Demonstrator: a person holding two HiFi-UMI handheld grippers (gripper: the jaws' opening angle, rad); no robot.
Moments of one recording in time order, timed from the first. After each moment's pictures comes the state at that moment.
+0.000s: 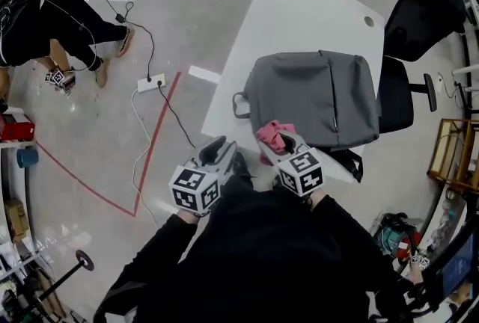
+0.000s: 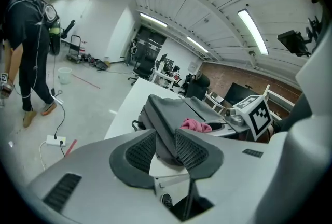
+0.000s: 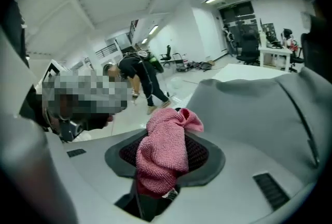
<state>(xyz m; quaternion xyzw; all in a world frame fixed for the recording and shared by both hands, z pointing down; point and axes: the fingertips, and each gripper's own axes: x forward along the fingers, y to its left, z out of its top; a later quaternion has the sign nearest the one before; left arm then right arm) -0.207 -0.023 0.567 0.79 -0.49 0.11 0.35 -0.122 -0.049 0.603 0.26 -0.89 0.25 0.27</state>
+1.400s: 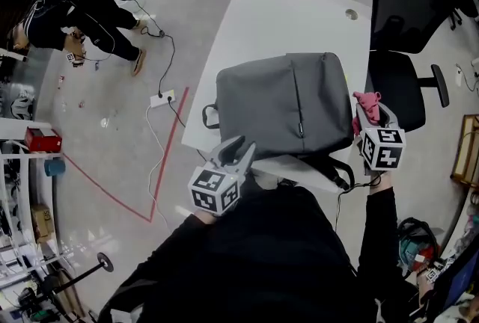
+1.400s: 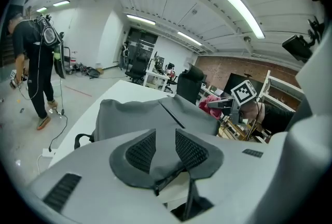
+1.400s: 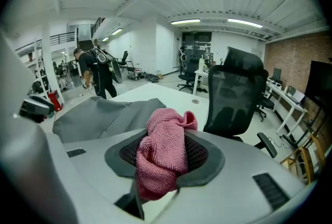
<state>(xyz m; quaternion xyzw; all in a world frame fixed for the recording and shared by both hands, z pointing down) -0.018 -0.077 0.540 0.80 -0.49 0.15 0.31 0.271 -0.220 0.540 0.52 -0.79 0.16 0.29</state>
